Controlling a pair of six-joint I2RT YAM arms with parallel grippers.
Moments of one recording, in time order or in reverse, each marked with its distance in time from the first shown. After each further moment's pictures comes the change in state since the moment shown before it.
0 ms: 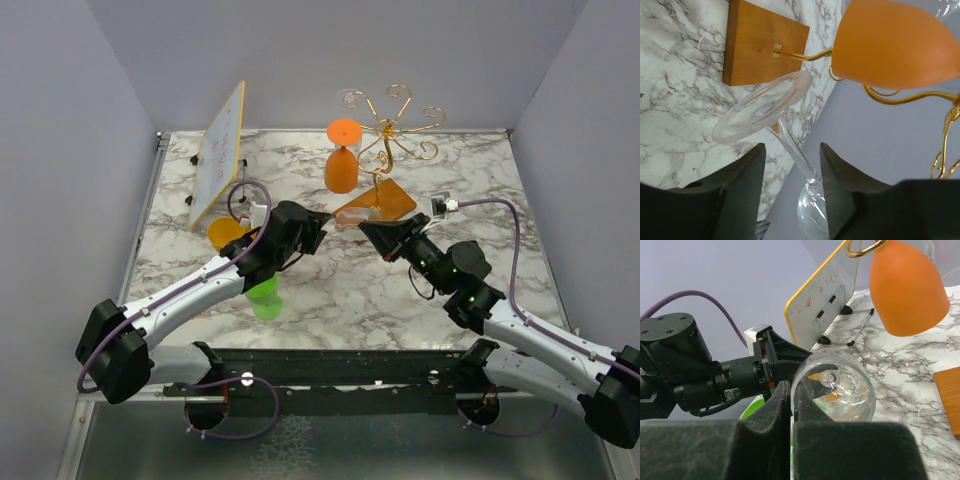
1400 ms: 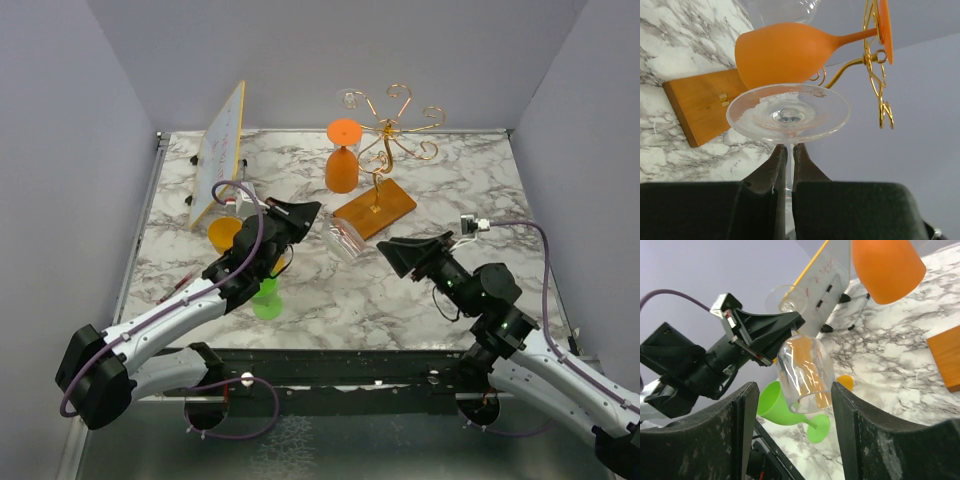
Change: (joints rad) left arm 0.012 -0.154 -0.182 0.476 -0.060 0.460; right arm 0.003 -0.340 -0.094 -0.259 0.035 0.129
